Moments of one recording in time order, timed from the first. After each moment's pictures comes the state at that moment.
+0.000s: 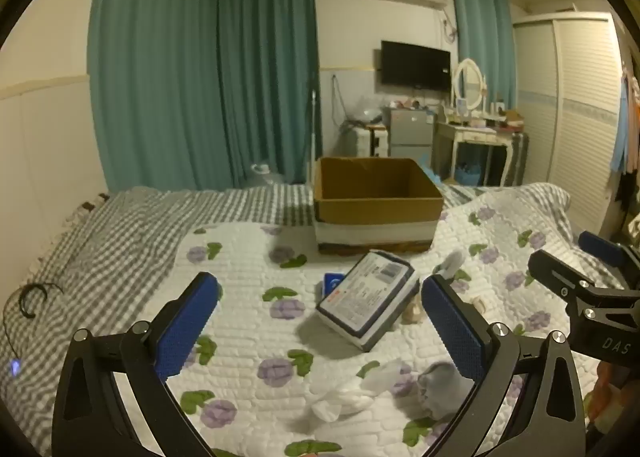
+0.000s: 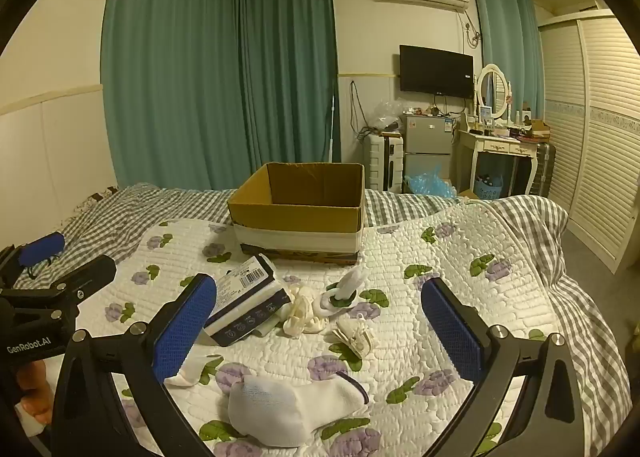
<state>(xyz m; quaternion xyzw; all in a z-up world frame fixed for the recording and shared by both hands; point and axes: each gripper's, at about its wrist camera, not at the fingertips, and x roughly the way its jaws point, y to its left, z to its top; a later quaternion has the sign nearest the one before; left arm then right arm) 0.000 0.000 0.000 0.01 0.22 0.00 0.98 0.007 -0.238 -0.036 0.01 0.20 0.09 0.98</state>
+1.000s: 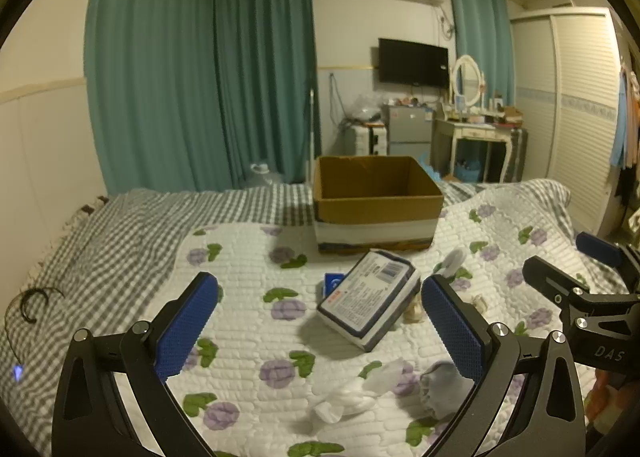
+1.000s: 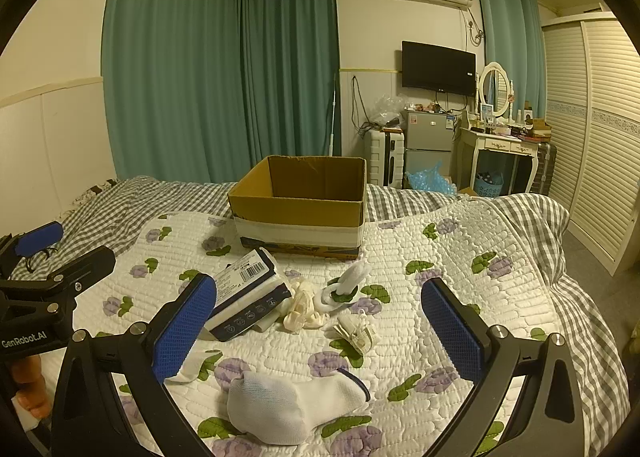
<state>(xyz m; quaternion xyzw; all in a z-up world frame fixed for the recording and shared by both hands) 0.002 -0.001 0.000 0.02 0.22 -0.01 0.98 0.010 -0.238 -0.041 0.00 0.21 0.09 0.97</state>
